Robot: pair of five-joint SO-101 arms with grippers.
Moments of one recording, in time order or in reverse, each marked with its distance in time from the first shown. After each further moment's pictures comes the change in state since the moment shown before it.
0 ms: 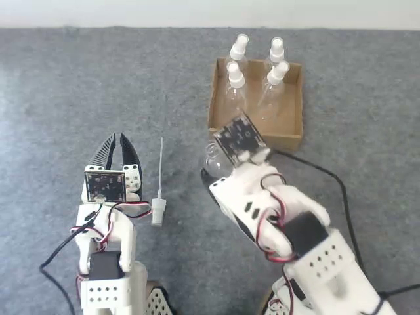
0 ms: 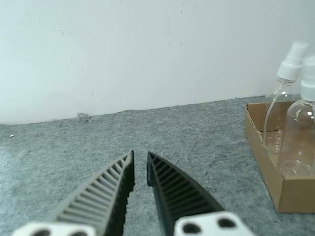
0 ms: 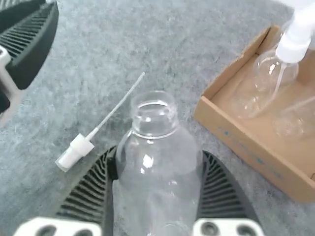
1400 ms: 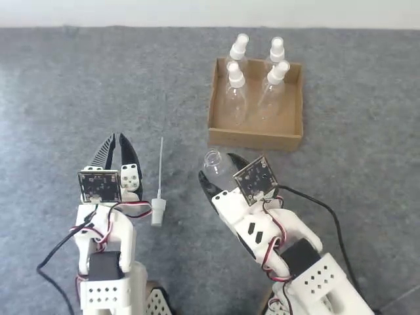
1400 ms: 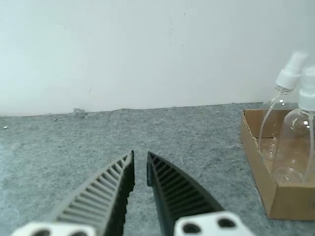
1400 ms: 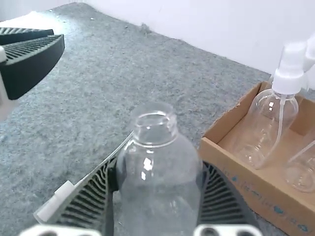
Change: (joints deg) left arm -0.1 0.0 0.0 0.0 3.7; right arm -0.1 -16.4 30.9 -29.3 0.0
